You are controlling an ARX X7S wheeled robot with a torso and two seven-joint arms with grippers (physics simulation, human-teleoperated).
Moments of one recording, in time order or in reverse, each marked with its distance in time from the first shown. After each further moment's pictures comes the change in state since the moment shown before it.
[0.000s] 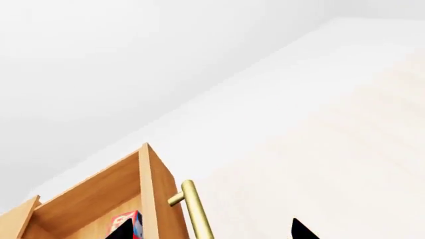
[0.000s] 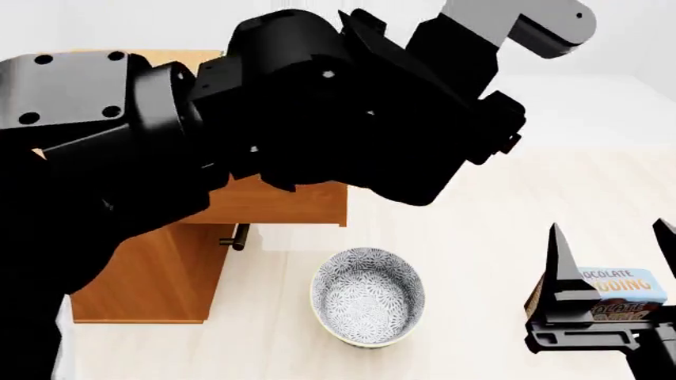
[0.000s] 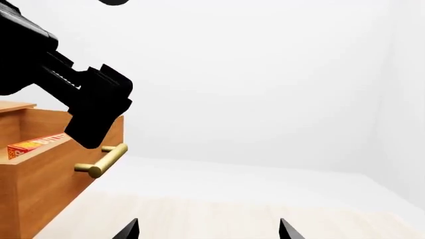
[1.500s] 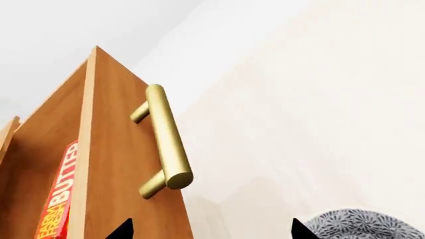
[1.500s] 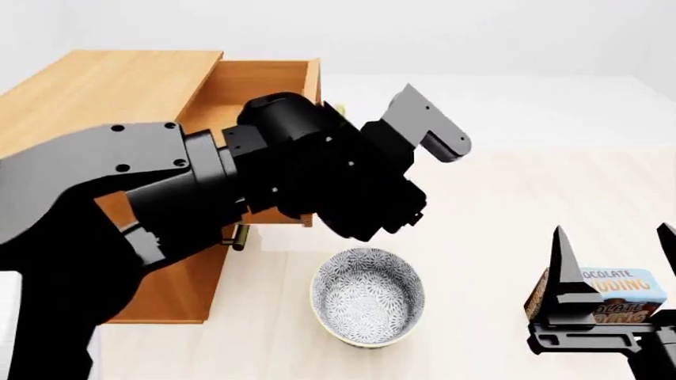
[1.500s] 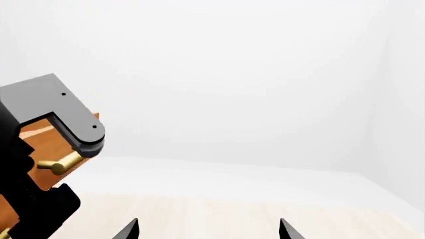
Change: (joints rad) left arm 0.169 0.001 0.136 -0.171 0.055 -0.210 0.097; right arm -0.032 -0.002 -0.004 0.018 -0.032 -0.024 0.019
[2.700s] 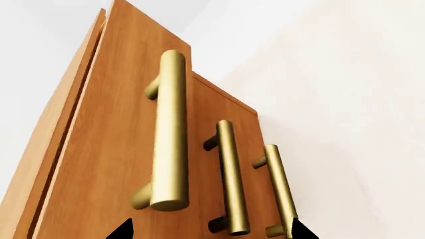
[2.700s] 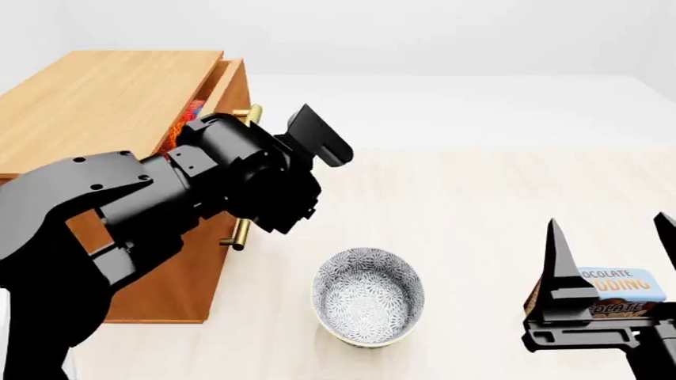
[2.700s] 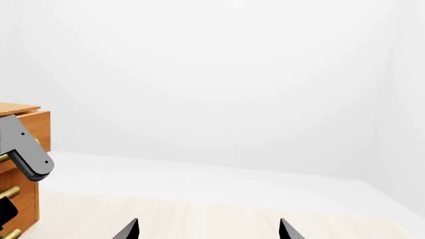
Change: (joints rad) left arm 0.112 -0.121 0.037 -0.183 0.215 -0.121 -0.015; right arm 0.041 0.001 0.053 -0.058 0.058 0.087 -0.007
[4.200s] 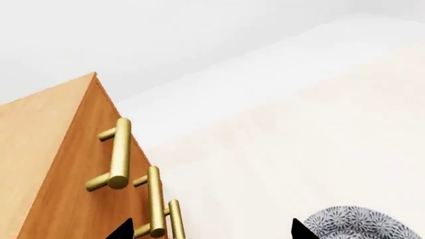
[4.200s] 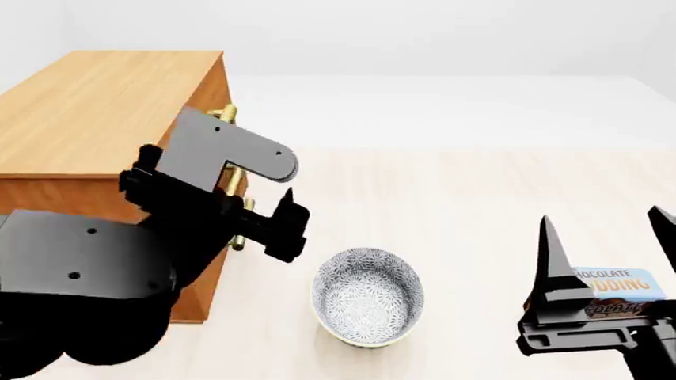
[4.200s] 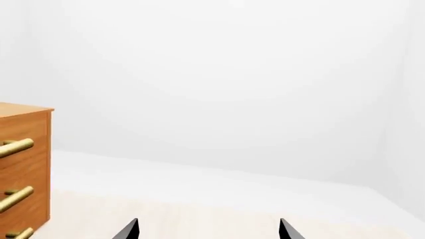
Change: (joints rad) left arm 0.170 -0.710 -0.369 1.136 -0.133 0.390 -0.066; right arm 0.020 0.001 0.042 -0.044 0.036 0.056 -0.014
